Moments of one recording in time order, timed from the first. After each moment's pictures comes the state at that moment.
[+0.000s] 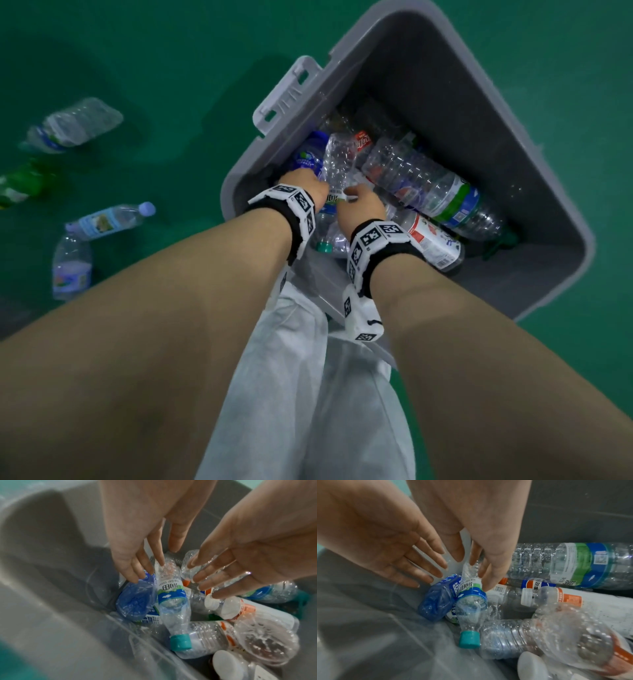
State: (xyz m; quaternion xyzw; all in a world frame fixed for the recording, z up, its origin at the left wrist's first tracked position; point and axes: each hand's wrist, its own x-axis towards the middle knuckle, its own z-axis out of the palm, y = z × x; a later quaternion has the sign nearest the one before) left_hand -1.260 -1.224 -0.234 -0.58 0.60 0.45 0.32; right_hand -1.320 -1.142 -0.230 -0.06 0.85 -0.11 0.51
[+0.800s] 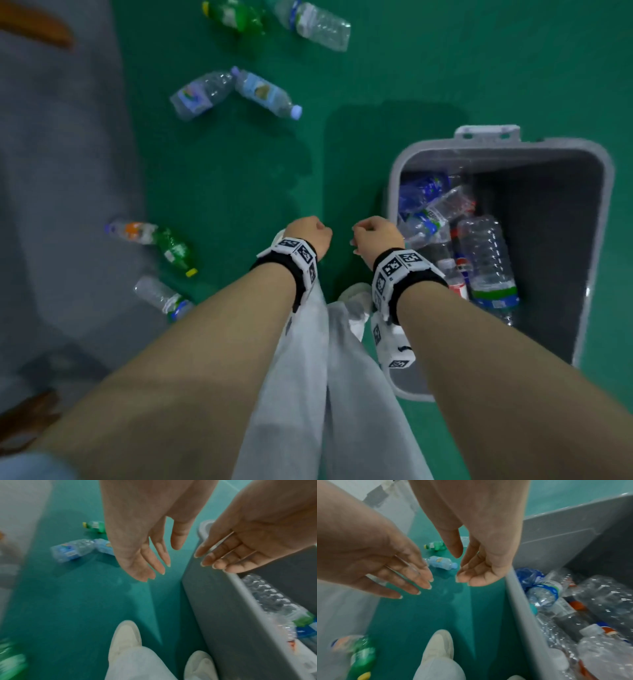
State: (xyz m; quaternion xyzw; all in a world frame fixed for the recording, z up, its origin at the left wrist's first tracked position) left_hand -1.044 -1.083 -0.134 -0.76 0.38 0.50 0.13; right_hand -1.162 -1.093 -0.154 -0.38 0.75 0.05 0.54
